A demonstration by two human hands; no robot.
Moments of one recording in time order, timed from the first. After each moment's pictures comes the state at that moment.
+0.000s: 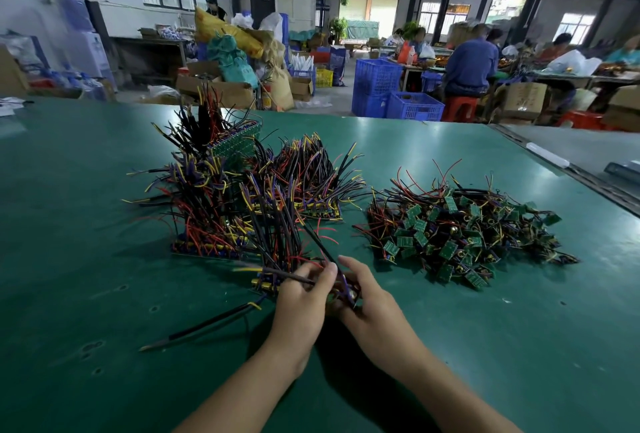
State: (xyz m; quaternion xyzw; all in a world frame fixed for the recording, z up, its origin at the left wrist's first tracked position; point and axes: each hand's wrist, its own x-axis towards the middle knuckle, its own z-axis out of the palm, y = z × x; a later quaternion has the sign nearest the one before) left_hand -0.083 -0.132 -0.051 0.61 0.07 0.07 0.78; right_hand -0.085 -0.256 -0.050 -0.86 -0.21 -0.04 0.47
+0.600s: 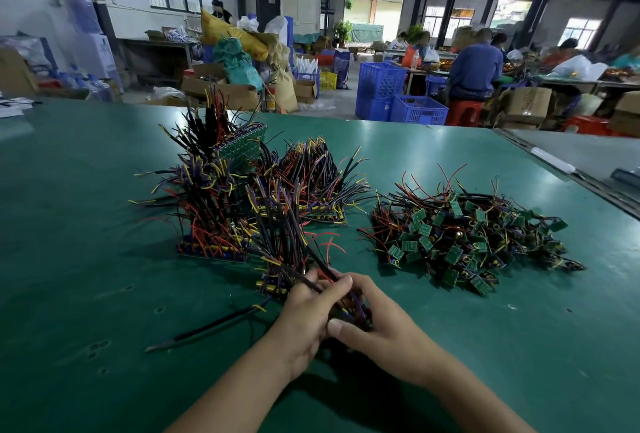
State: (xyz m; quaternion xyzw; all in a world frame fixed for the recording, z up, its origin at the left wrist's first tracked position) left_hand -0.090 -0.126 -0.043 0.55 0.04 -0.05 0.83; right_hand -0.090 -0.270 -0.038 -0.83 -0.27 0.06 0.48
